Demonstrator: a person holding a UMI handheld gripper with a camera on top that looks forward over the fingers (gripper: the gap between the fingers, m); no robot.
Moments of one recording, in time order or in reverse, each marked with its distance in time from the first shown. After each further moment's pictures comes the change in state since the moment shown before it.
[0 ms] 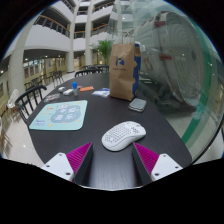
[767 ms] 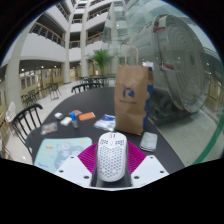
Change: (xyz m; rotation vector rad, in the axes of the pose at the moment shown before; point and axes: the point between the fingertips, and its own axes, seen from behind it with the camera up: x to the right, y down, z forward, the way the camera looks) arm -0.039 -0.145 0.048 0.104 0.029 0.058
